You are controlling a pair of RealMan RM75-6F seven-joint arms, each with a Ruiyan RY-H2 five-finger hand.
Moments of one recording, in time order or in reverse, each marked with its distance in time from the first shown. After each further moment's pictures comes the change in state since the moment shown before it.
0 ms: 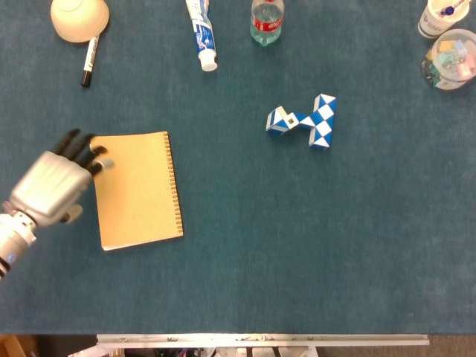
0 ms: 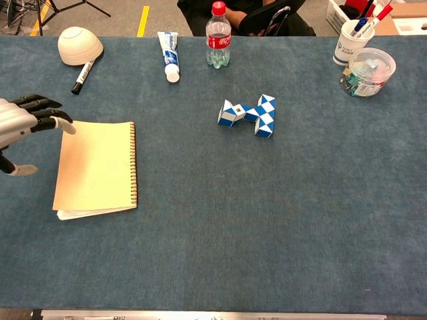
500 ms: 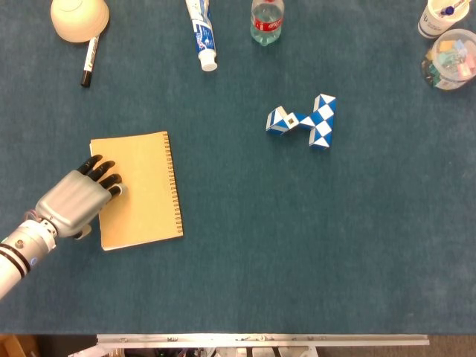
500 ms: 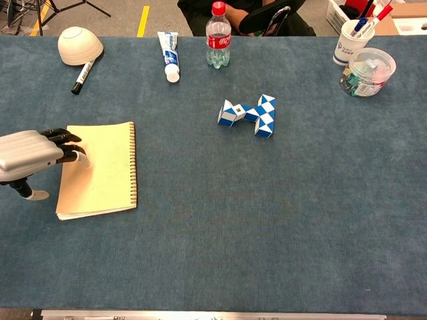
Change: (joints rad) left arm -0.044 -0.062 0.005 0.014 -0.086 -0.197 0.117; right arm -0.011 0.005 0.001 -0.004 0.004 0.017 -0.005
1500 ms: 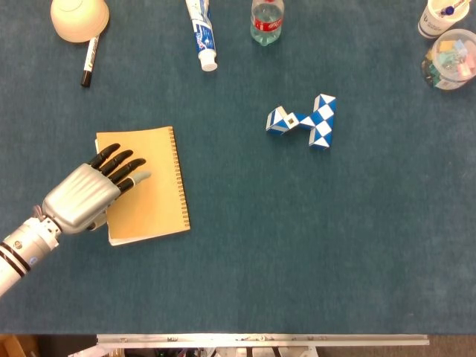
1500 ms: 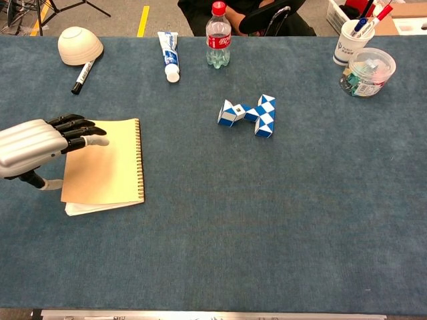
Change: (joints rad) left arm 0.048 -0.131 0.021 0.267 0.283 0.290 -0.296; right arm 0.000 0.005 0.003 -0.013 -0.008 0.008 -0.010
